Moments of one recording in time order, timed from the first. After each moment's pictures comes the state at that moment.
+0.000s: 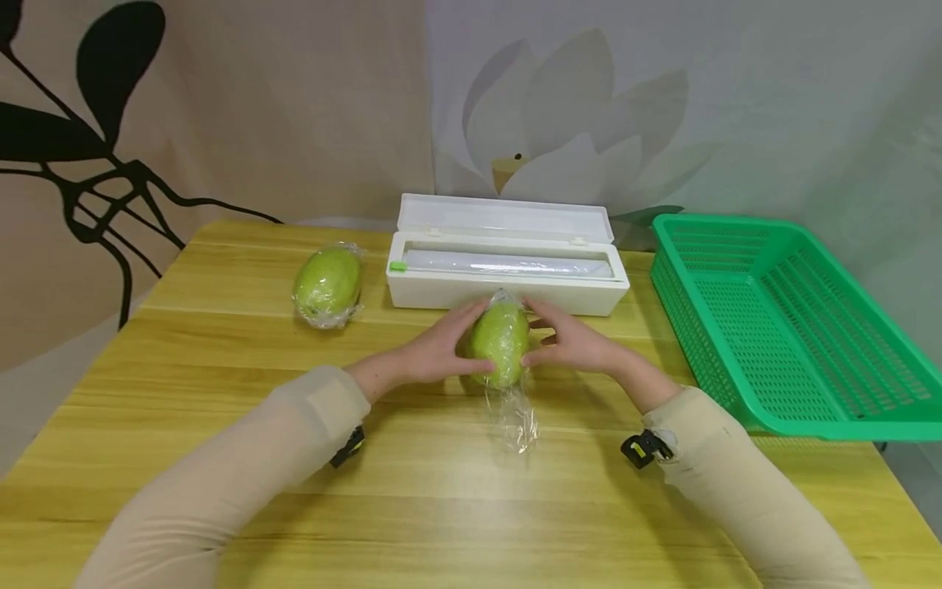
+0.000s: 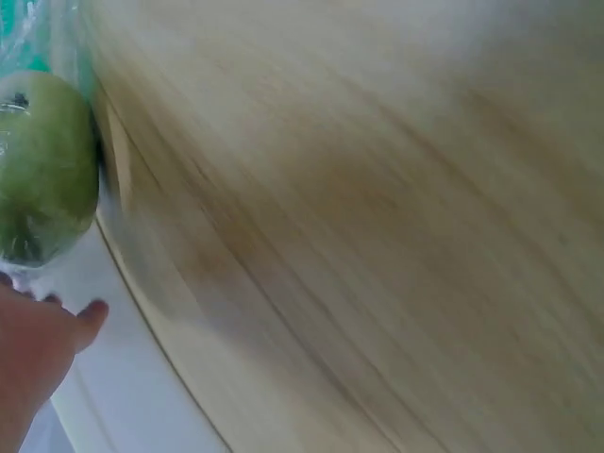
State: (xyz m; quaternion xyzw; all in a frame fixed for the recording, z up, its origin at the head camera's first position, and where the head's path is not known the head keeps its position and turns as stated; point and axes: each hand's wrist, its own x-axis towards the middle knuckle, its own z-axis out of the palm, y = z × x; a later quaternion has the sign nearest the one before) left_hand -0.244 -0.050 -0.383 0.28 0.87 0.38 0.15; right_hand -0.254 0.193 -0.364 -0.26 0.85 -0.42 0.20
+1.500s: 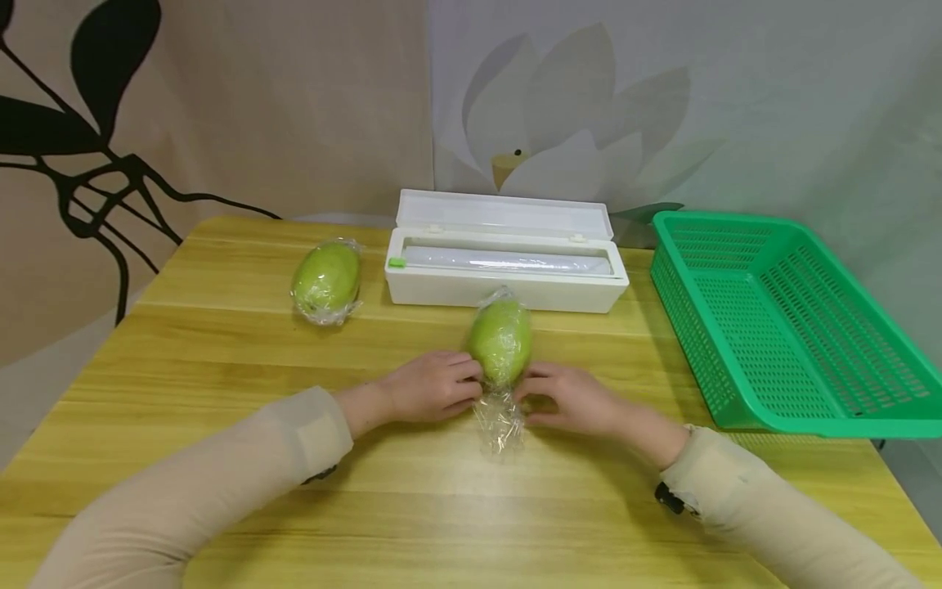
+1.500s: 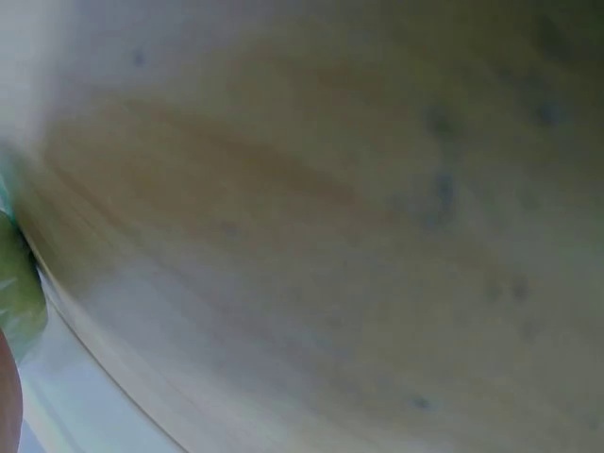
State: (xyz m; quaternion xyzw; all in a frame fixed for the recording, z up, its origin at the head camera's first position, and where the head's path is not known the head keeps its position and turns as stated) left_hand -0.217 -0.060 -0.408 0.62 0.75 0.12 -0.20; right_hand -0.198 0.195 -0.393 -0.48 0.85 -0.20 0.03
